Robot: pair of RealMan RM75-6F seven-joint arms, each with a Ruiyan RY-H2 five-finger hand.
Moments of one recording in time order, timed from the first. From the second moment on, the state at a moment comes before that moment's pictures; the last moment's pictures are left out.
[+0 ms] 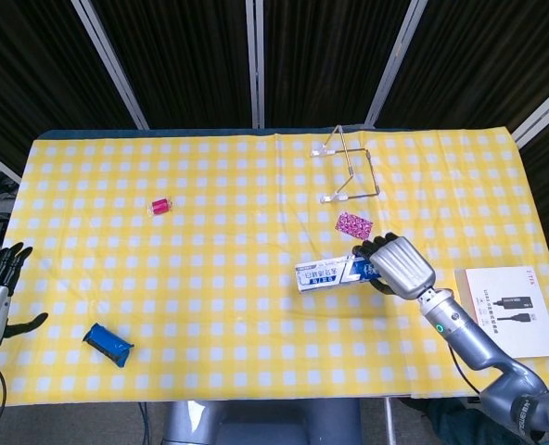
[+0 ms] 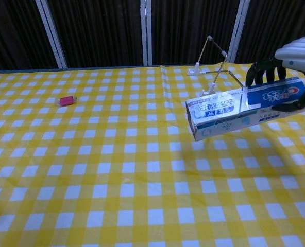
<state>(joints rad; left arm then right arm) -0.12 -1.14 -0.06 -1.59 1.45 1.43 0.02 0.60 -1.21 0.13 -1.52 -1.61 1.04 -0.18</state>
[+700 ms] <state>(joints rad) -0.12 -1.13 -0.05 -1.60 1.46 1.44 0.01 0.65 -1.00 0.20 -1.58 -1.87 1.19 -0.87</state>
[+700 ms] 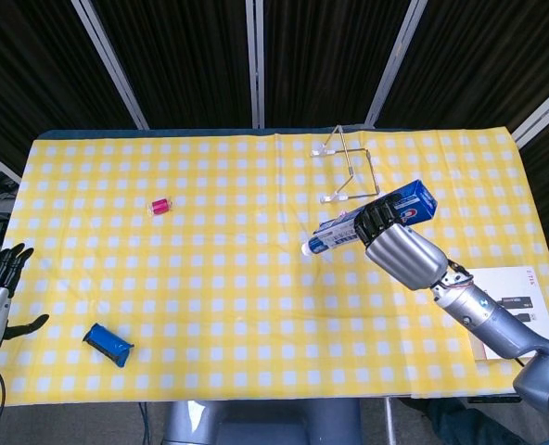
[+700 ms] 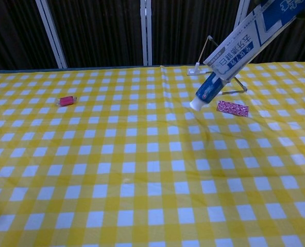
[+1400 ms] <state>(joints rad) -0.12 -1.13 -0.05 -1.60 1.45 1.43 0.01 0.60 -1.04 0.24 -1.51 -1.76 1.33 -0.77</state>
